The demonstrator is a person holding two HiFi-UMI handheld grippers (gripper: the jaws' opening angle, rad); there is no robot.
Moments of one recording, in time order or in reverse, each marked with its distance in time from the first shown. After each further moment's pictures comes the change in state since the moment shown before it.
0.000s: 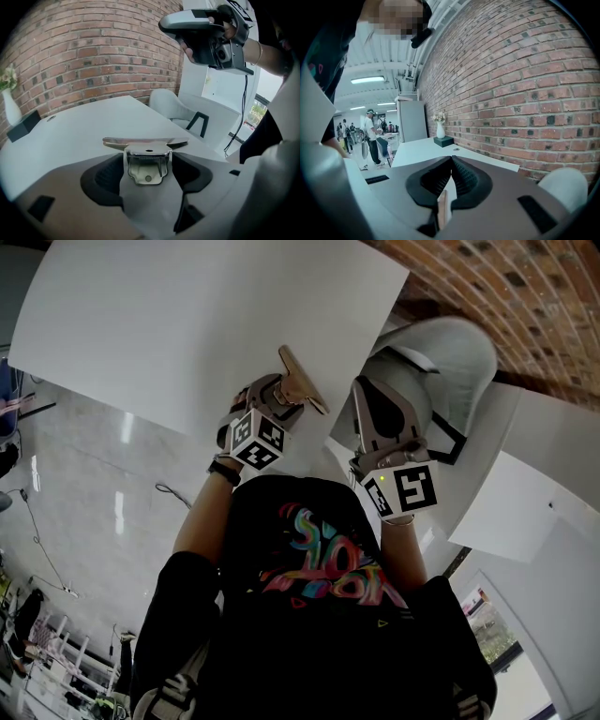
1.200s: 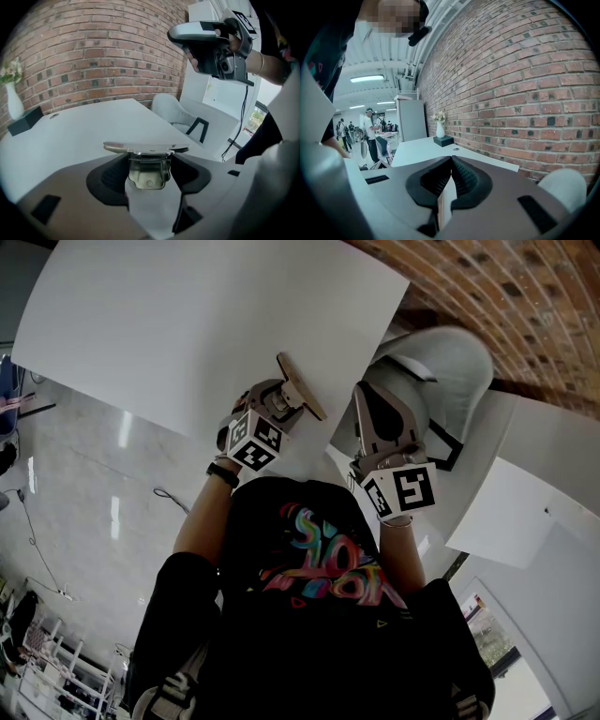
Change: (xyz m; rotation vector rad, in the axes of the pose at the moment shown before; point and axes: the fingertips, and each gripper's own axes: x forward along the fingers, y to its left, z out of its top) left arm -0.014 0.008 0.007 -0.050 -0.038 -0.014; right arm 0.001 0.005 0.004 -0.008 0.004 -0.009
